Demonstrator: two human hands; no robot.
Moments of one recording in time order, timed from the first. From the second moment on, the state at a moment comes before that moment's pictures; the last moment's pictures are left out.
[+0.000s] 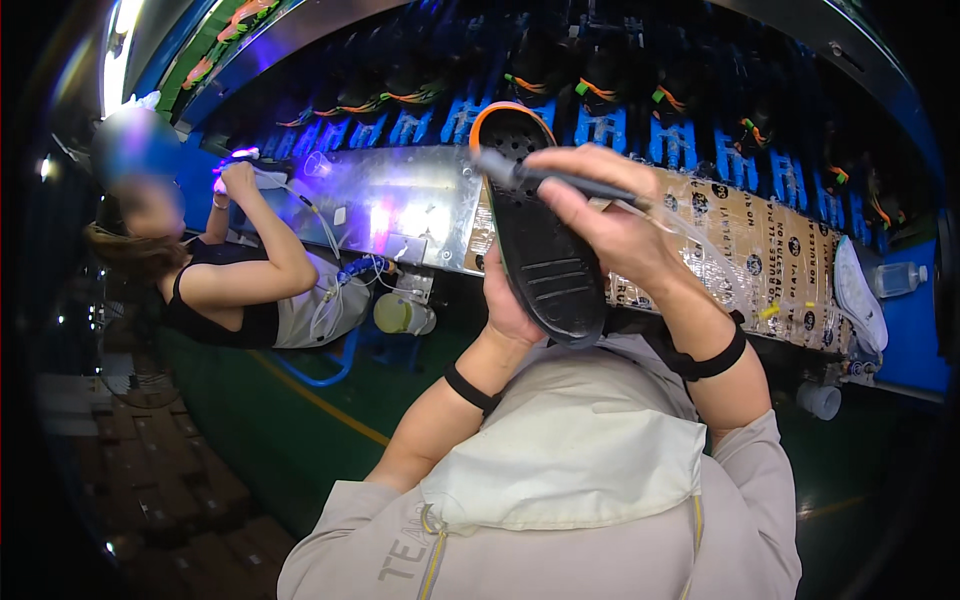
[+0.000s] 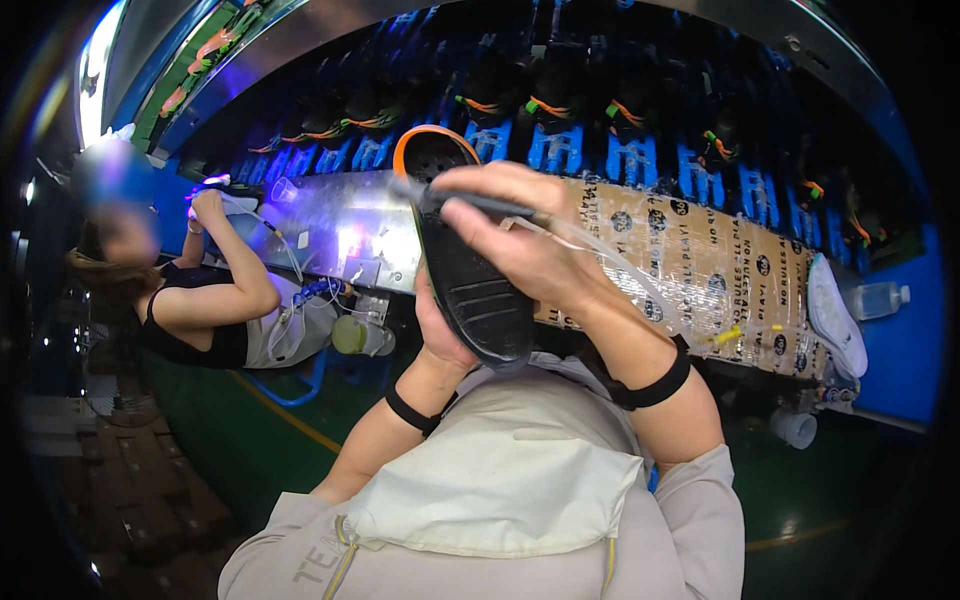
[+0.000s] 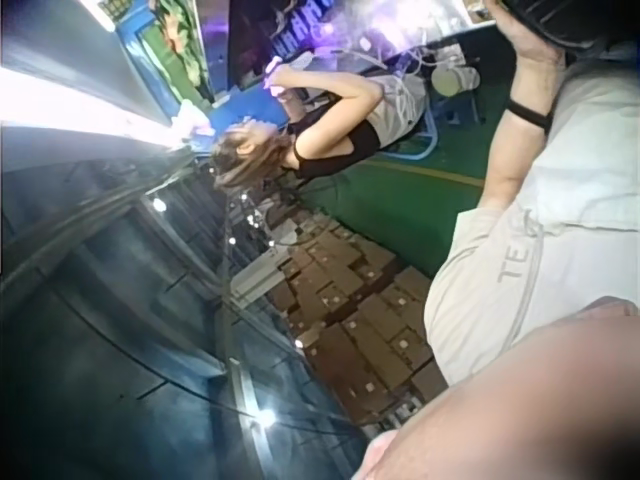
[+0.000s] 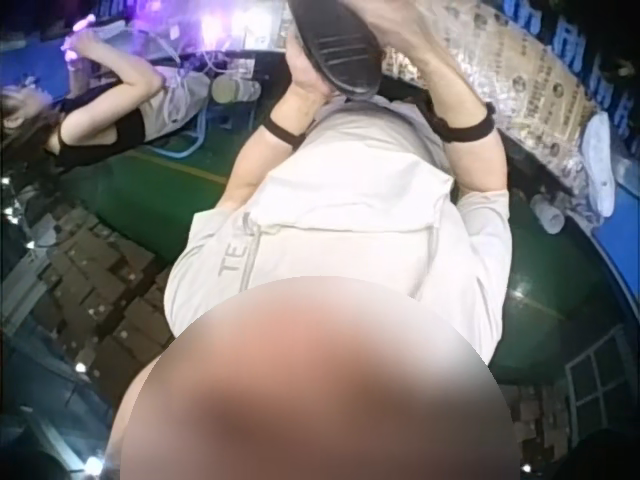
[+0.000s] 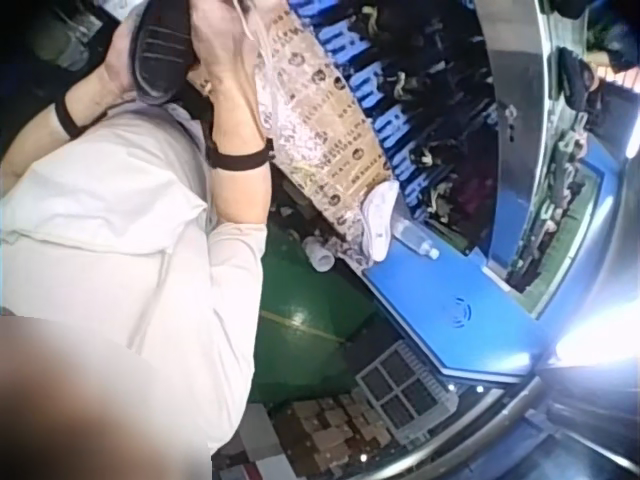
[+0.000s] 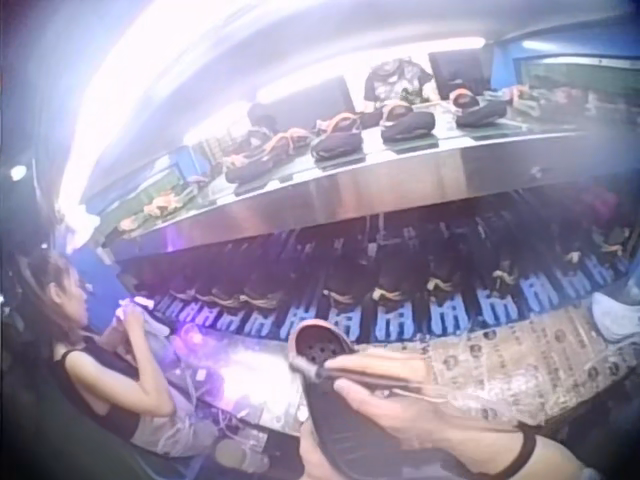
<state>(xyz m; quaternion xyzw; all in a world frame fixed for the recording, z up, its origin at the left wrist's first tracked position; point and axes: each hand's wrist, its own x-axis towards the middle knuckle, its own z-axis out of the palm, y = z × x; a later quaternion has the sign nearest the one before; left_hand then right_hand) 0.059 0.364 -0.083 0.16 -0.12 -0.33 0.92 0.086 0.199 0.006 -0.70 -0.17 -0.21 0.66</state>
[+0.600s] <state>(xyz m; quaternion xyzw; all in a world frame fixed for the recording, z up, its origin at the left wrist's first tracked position) 0.070 0.373 -0.085 0.20 -0.12 -0.24 0.94 0.066 0.193 0.022 -0.74 -0.30 -0.19 0.57</state>
